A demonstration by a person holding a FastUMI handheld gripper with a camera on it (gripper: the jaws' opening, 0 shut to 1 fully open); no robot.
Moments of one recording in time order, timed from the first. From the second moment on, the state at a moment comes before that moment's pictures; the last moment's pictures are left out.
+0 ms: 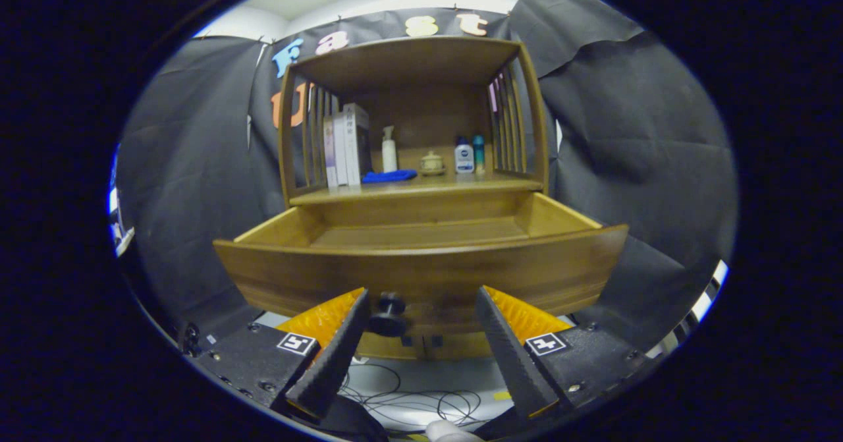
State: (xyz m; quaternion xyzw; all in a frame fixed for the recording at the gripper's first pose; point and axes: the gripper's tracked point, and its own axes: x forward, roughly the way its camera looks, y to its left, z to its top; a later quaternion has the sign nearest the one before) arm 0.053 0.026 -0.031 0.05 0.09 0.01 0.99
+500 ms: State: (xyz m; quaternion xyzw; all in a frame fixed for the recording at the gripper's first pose) arm 0.115 0.010 0.123 0.09 0.04 0.01 1.00
